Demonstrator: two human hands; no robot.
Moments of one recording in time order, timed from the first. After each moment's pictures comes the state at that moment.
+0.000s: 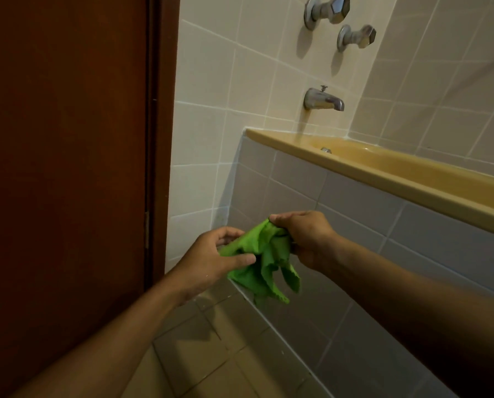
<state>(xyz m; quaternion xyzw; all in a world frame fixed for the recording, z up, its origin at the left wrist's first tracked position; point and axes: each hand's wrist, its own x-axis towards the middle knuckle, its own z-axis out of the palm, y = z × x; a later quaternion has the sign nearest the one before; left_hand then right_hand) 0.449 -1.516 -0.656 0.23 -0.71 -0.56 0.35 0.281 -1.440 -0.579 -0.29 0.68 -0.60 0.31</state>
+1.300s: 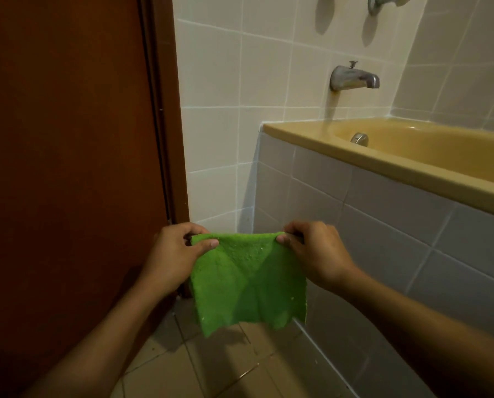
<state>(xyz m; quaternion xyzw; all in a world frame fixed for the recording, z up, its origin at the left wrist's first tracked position) 0.487 -1.565 -0.651 0.43 -0.71 -0.35 0.44 0.251 -1.442 -0.602 -0.60 0.73 -0.33 0.04</state>
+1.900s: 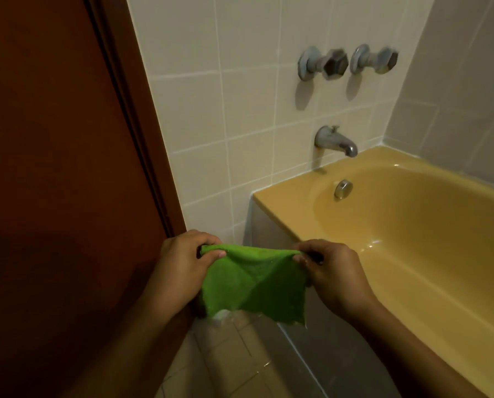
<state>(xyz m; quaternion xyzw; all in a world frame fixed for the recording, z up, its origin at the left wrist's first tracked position) 0.452 -1.531 -0.362 0.43 -0.80 -0.21 0.36 0.209 -1.418 -0.367 -0.52 0.72 -0.42 0.17</state>
